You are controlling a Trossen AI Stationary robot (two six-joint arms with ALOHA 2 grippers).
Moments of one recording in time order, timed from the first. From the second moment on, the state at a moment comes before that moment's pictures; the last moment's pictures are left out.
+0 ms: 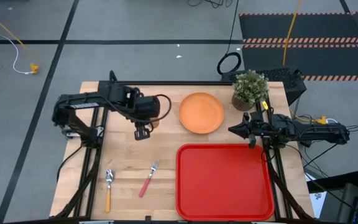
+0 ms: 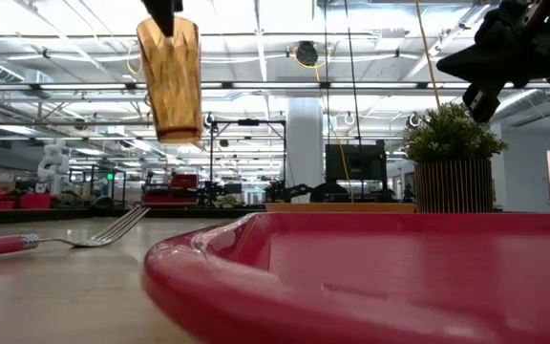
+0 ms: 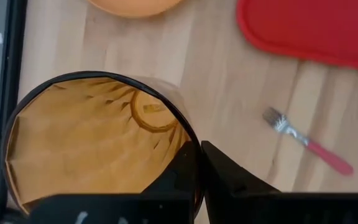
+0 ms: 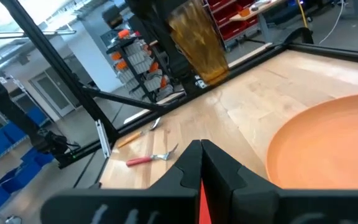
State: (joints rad) left arm 0.01 1.61 1.85 -1.57 -0.10 -0.17; right arm -0.01 0.22 0.15 -0.01 0.00 0.51
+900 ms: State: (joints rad) left arm -0.23 2.06 2.35 -1.51 -0.04 -0.21; right arm -0.01 0.22 0.16 -0.05 -0.14 0.54
